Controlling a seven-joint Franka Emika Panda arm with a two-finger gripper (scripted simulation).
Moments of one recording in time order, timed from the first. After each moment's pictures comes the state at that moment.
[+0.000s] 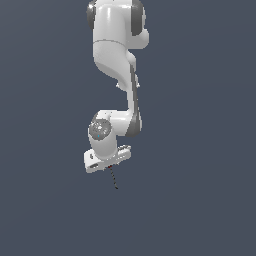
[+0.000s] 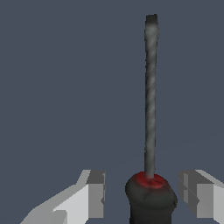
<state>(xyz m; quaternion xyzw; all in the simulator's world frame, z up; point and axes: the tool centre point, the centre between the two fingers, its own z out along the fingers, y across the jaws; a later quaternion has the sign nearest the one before) 0.060 -0.084 0.015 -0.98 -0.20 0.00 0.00</state>
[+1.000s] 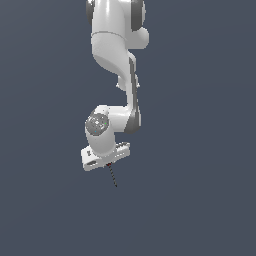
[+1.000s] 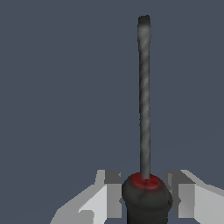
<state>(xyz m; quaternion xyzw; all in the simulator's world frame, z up) 0.059 -0.088 0.036 -0.98 -0.20 0.00 0.00</state>
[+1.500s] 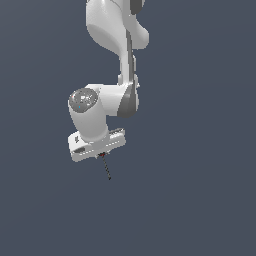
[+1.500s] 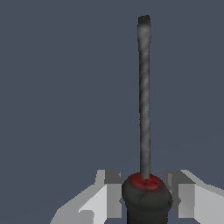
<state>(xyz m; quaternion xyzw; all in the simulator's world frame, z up) 0.055 -0.106 0.122 -0.98 -0.20 0.00 0.00</state>
